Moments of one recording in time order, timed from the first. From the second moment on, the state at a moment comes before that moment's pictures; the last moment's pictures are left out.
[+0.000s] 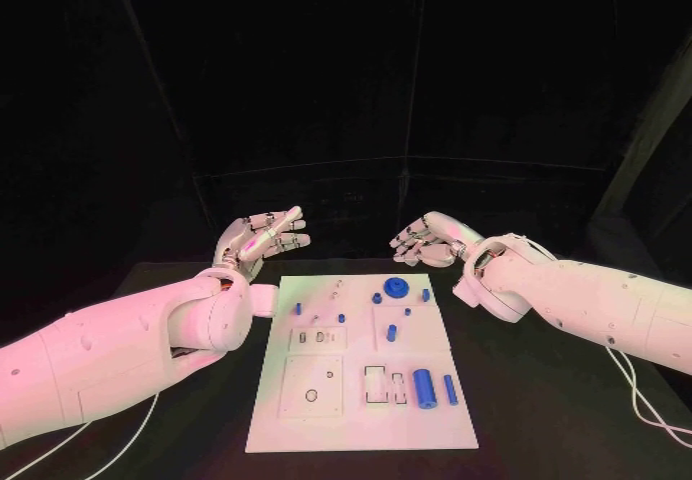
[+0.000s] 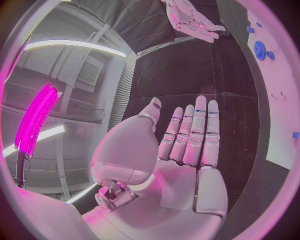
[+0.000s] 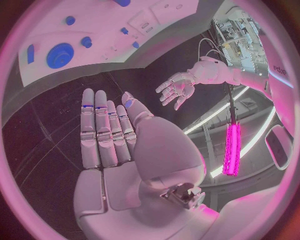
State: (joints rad) left arm 1.18 -0.76 -0.05 1.45 0.10 -0.48 0.54; left_hand 1.22 0.07 0.05 0.06 0.04 0.87 0.22 0.16 0.08 0.91 0.18 0.20 0.07 1.03 0.14 0.24 0.16 0.18 0.85 0.25 0.21 0.11; right arm 1.24 -0.71 -0.08 1.26 -1.03 -0.39 0.18; right_hand 1.39 0.09 0.05 -0.20 0.21 0.95 0.20 0.09 0.07 1.09 0.14 0.10 0.06 1.23 0.07 0.19 0.12 0.17 1.09 0.17 0.32 0.15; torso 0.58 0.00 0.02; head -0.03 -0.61
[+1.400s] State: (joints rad) left arm 1.17 -0.81 -0.05 1.61 0.10 -0.41 0.53; left_hand 1.24 0.08 0.03 0.05 0.04 0.89 0.22 0.13 0.07 0.93 0.18 0.15 0.07 1.03 0.14 0.19 0.17 0.18 0.90 0.25 0.18 0.08; right arm 1.25 -0.63 -0.07 1.20 -1.52 -0.19 -0.03; right_hand 1.33 0.00 0.16 -0.21 0.22 0.99 0.18 0.07 0.07 1.10 0.11 0.07 0.06 1.41 0.01 0.65 0.53 0.17 1.13 0.11 0.84 0.47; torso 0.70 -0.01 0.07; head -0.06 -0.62
